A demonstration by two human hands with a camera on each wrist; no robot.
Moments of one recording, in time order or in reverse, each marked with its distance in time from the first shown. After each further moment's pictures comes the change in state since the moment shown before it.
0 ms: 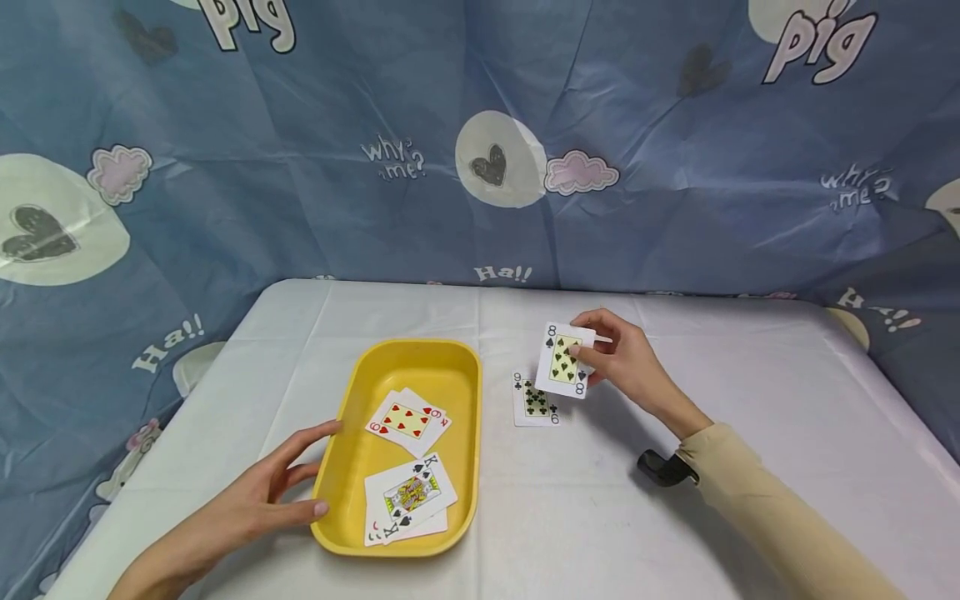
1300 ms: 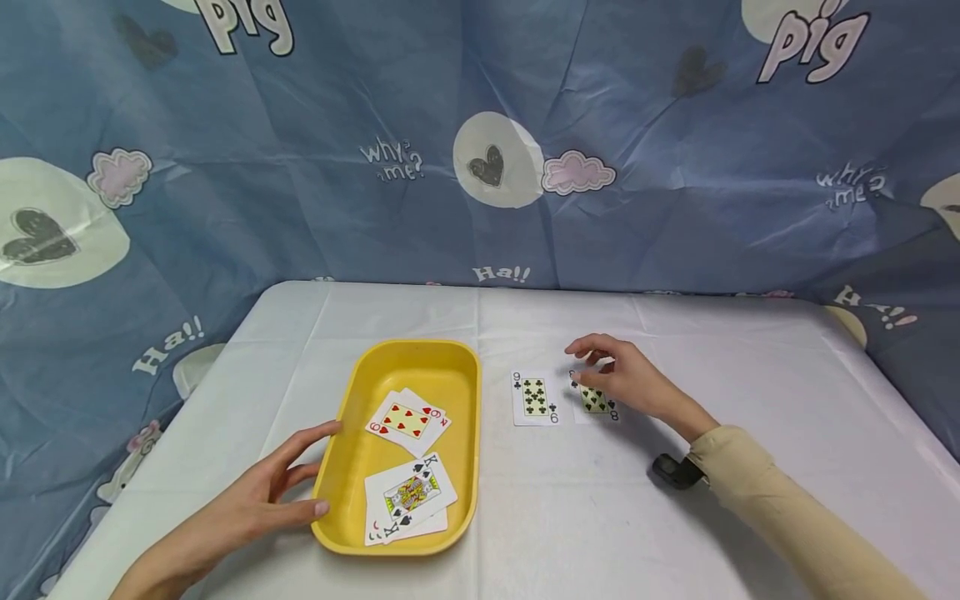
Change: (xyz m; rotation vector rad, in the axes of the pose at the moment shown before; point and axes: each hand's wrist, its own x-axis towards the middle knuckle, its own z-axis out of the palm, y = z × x) left_hand 0.000 0.000 0.001 0.006 0.008 0.000; right_hand -0.007 0.026 -0.012 -0.286 -0.174 -0.159
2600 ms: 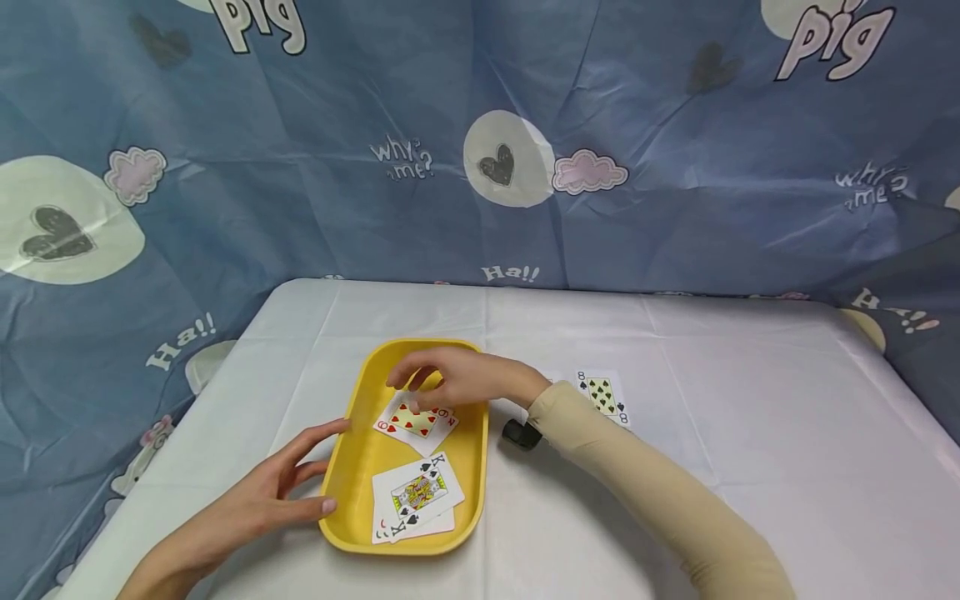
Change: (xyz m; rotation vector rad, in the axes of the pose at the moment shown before) left_hand -0.003 -0.002 -0.001 -0.022 -0.031 0.032; right_hand 0.116 -0.111 0.125 0.184 -0.649 -0.236
